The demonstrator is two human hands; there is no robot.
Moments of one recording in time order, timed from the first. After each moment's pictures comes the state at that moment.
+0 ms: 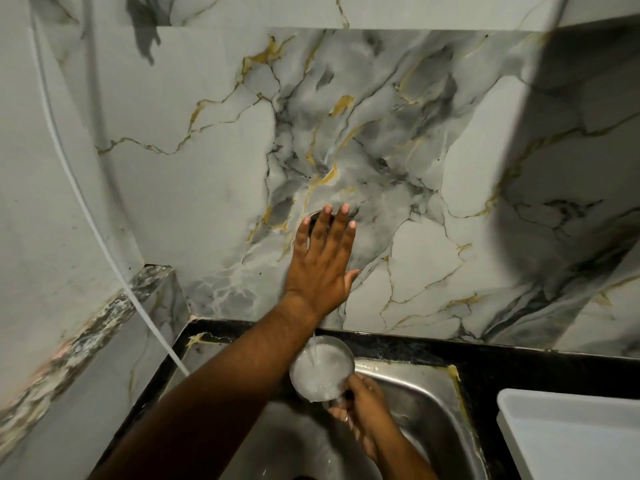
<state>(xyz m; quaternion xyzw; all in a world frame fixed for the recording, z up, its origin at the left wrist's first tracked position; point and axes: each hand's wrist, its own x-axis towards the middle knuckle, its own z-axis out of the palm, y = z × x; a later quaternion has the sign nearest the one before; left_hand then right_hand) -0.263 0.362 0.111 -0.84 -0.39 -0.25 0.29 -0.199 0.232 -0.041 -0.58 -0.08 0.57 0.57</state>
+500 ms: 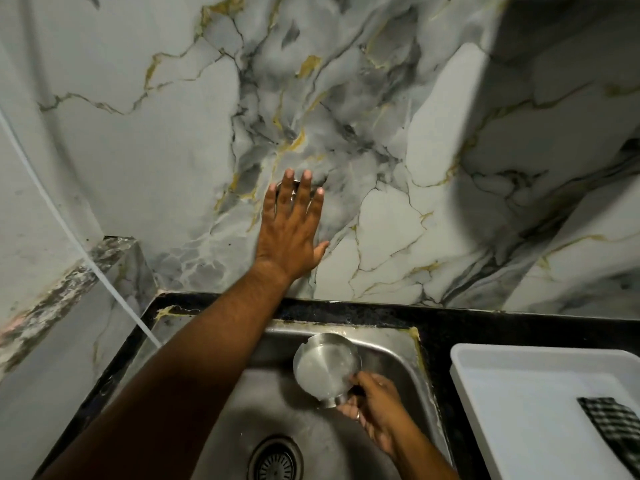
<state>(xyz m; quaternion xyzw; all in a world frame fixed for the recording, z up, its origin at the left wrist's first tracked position) -0.259 0.355 0.116 -0.84 -0.42 -0.22 0.25 -0.160 0.151 -0.035 -0.59 -0.08 0.57 0.57</state>
